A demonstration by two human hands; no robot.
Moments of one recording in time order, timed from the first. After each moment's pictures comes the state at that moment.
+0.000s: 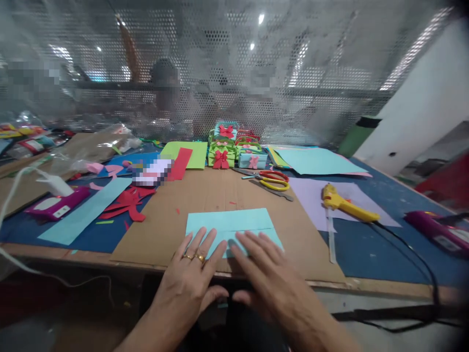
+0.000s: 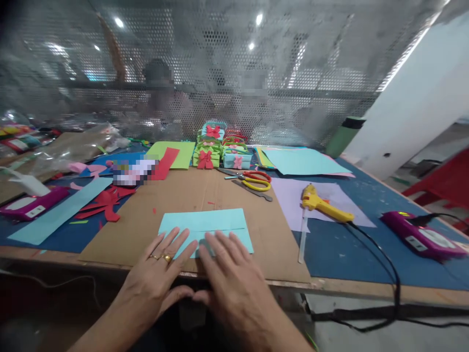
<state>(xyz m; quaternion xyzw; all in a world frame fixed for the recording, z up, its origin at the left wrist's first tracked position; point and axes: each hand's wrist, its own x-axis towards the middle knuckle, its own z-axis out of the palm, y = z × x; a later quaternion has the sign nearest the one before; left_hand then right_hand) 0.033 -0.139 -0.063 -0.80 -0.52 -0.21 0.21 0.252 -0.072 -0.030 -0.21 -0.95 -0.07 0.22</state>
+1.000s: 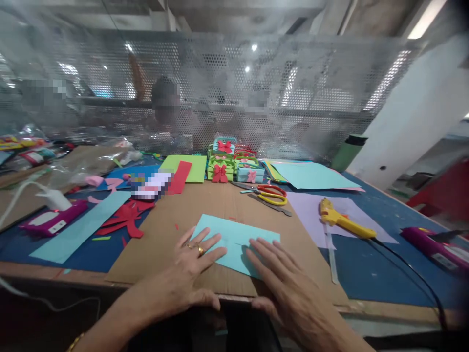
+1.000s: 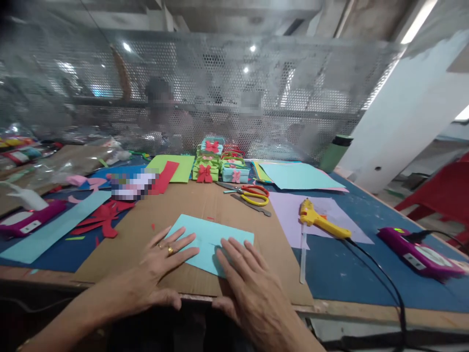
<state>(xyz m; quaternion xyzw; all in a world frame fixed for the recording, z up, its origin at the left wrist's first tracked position) -0.006 -0.098 -0.034 -0.87 -0.45 -0.16 0.10 0.280 -0.052 -0.019 -0.22 -0.94 -0.18 0.21</state>
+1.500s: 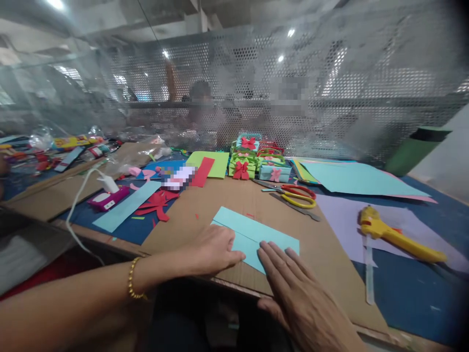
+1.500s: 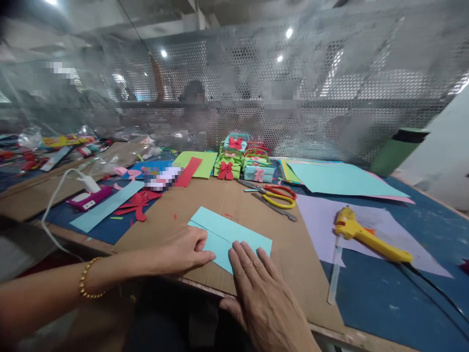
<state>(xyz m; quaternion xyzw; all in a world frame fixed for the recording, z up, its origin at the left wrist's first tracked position) 0.036 -0.072 0.016 -0.68 -0.69 -0.12 -0.20 0.274 -0.043 -0.043 -0.18 -0.94 -0.20 0.22</state>
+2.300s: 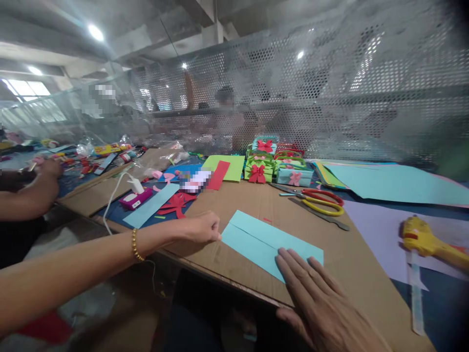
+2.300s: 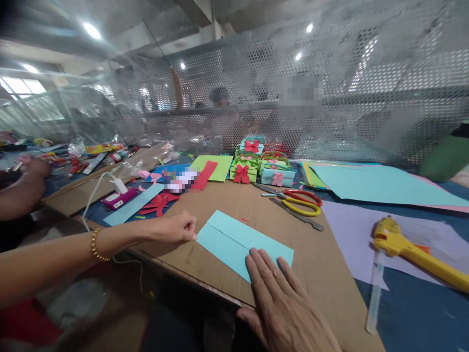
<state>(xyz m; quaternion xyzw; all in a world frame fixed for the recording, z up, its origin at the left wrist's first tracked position) -0.044 -0.062 0.027 -0.65 -0.72 -0.04 -0.22 0.274 -0.036 -0.049 -0.17 -0.93 -0.21 0.26</state>
